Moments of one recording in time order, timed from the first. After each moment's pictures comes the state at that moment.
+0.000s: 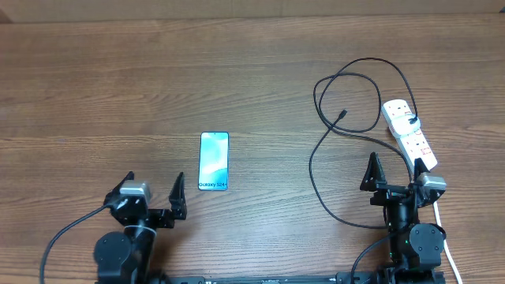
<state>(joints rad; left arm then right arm) 0.02 0.02 0.27 -0.44 0.12 -0.11 0.03 0.01 0.02 -0.02 0.10 0.20</state>
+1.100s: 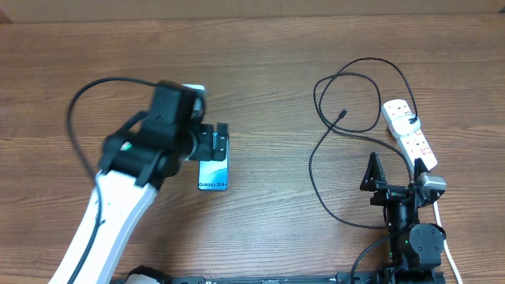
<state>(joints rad) -0.37 1.31 1.31 -1.05 -0.03 -0.27 0.03 0.01 0.02 -0.02 0.10 0.20</state>
